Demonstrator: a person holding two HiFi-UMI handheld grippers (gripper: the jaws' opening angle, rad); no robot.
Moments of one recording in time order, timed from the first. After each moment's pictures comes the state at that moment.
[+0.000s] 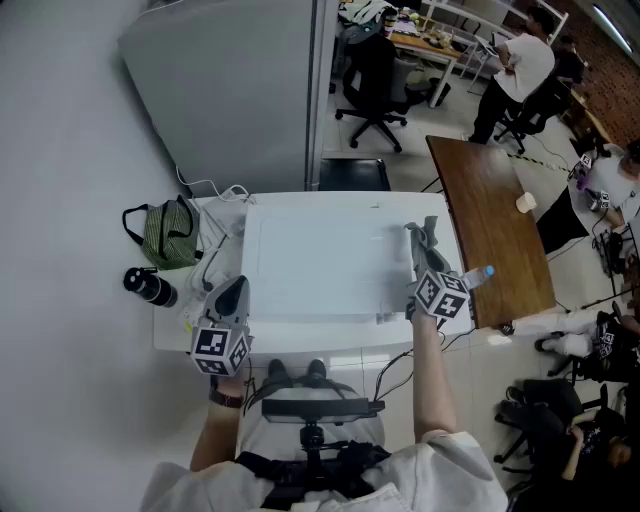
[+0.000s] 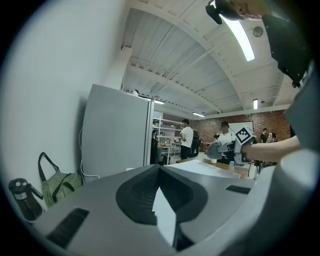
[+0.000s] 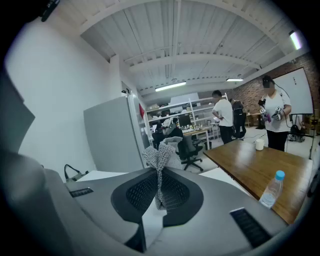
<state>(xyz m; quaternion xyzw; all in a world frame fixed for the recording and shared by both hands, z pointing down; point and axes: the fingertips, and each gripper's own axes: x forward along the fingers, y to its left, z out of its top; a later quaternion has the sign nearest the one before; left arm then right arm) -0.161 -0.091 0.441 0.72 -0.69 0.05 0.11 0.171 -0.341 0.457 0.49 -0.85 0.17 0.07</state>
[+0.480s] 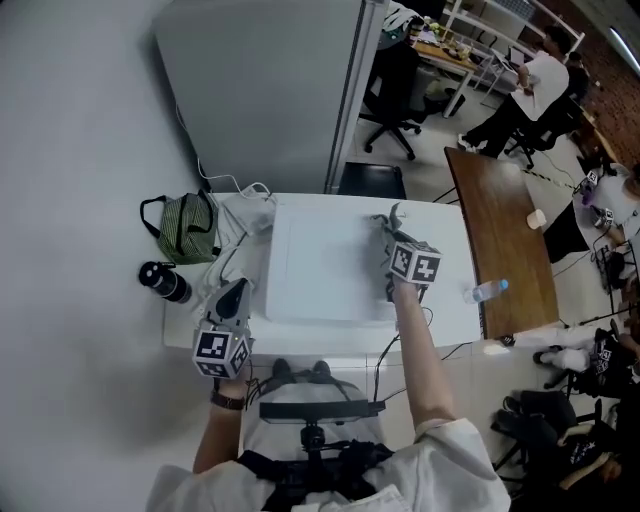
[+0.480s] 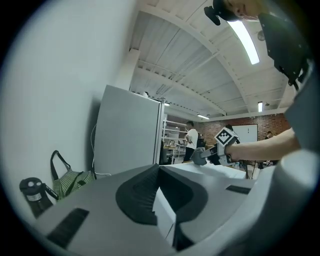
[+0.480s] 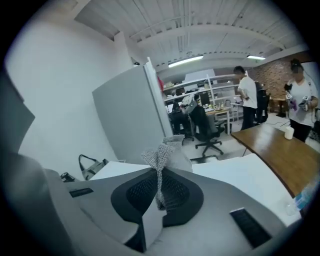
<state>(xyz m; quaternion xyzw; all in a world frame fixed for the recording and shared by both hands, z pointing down) -0.247 -0.052 0.444 0.70 -0.70 0.04 0.11 -0.020 -0.334 0.496 0.38 -0.88 0.24 0.17</state>
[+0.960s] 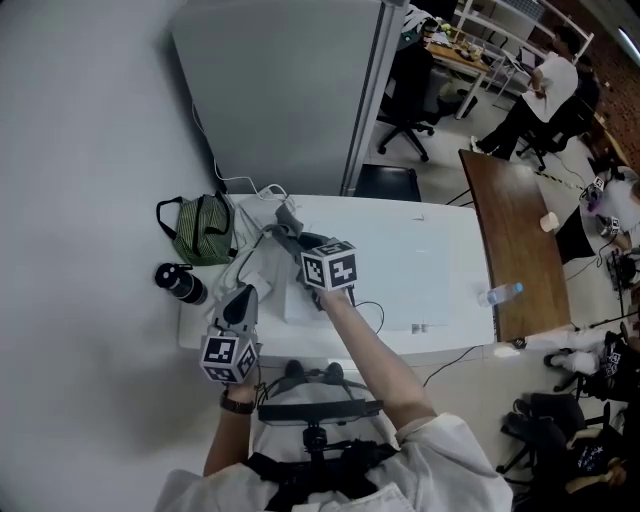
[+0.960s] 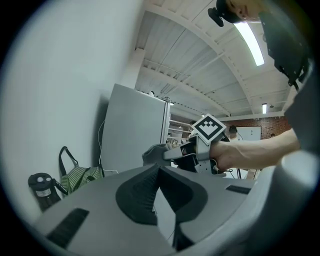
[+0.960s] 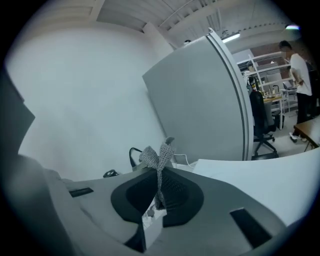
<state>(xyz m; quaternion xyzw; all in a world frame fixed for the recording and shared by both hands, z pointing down) -0.273 -0.029 0.444 0.69 -0.71 0.03 0.13 -0.273 -0.181 0.471 0.15 -0.95 0.24 0.17</state>
